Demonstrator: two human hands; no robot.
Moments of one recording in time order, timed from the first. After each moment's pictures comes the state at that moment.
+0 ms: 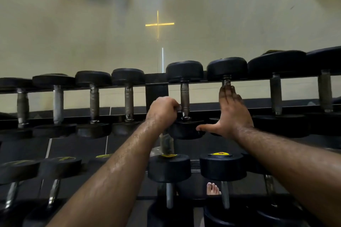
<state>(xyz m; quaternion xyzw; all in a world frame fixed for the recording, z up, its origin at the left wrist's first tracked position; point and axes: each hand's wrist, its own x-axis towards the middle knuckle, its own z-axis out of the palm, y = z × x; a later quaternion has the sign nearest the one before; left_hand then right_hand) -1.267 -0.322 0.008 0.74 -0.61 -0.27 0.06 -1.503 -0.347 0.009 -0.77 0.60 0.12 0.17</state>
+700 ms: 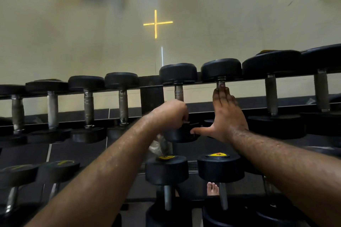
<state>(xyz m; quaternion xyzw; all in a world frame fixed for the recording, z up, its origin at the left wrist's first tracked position) -1.292 -0.351 0.018 0.54 -0.78 -0.30 -0.09 -1.508 -0.351 0.002 -0.78 0.58 0.12 0.17</state>
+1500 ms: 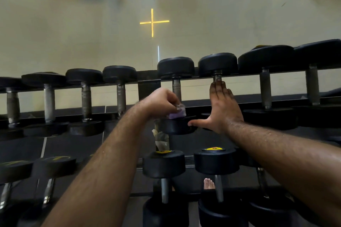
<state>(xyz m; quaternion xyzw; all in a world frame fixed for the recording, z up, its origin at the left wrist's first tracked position) -1.268 -0.342 0.044 0.65 -0.57 -0.49 0.06 -1.507 -0.347 0.004 -0.79 0.59 0.10 0.16</state>
